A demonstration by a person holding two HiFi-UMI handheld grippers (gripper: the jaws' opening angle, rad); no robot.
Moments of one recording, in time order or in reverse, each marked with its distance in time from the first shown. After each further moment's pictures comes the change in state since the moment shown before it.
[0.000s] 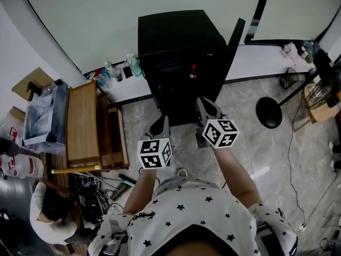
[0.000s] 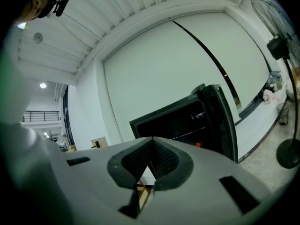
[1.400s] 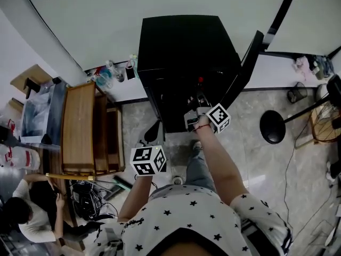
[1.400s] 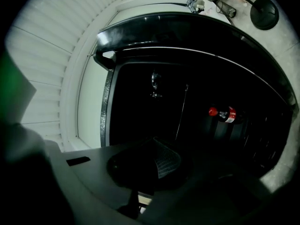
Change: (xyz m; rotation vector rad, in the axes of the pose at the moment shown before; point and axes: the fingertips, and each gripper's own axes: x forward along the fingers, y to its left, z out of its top) left arm 0.079 0.055 0.007 -0.106 -0.005 0.089; right arm 0.180 -0.117 -0.027 0.950 -0.207 0.097
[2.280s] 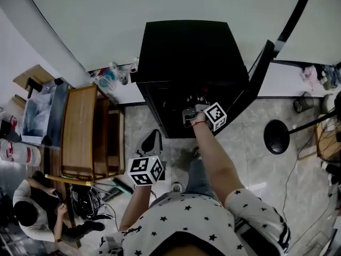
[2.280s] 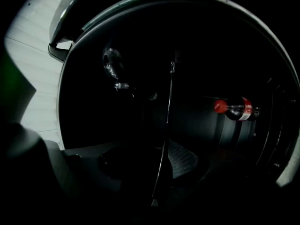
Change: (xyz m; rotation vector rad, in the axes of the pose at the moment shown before) left arm 0.023 0.021 -0.003 -0.043 -0.009 0.089; right arm 0.078 -0.048 0.012 0.073 -0.024 0.017
